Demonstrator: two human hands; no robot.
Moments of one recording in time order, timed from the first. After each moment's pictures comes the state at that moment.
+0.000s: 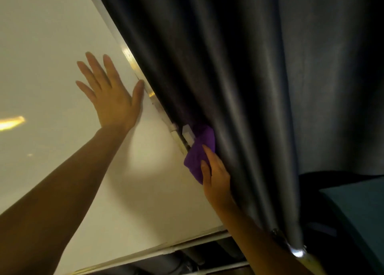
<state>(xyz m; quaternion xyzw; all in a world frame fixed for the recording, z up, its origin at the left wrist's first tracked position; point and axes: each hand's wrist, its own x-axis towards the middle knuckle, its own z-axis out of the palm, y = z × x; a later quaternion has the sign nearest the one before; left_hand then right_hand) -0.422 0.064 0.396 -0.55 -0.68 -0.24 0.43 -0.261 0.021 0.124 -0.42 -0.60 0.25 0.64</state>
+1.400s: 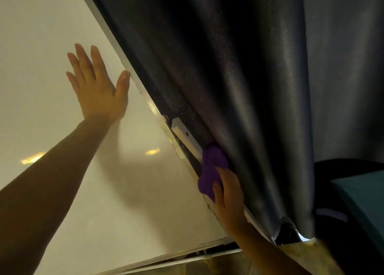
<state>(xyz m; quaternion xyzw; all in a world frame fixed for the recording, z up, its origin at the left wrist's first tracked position) -0.456 0.105 0.388 -0.57 -0.67 -0.21 0.43 -0.252 0.001 0.061 -0.46 -0.57 0.31 0.60</state>
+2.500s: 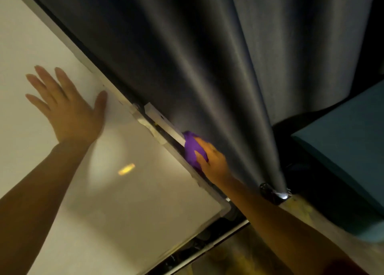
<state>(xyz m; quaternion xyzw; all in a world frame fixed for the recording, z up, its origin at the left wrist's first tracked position) -0.465 0.075 0.349 -0.61 -0.69 -0.17 0.35 -0.253 0.020 0.053 -0.55 -0.58 0.36 0.47</state>
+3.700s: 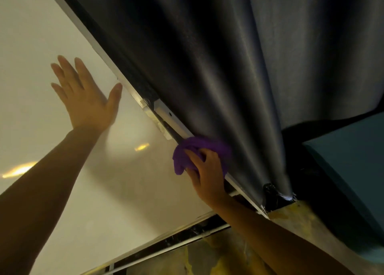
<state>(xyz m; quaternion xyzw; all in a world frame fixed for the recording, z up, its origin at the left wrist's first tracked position) -0.414 0.043 0.363 -0.59 -0.72 -0.13 0.34 -0.256 -0.018 0.070 -0.44 -0.65 0.18 0.59</state>
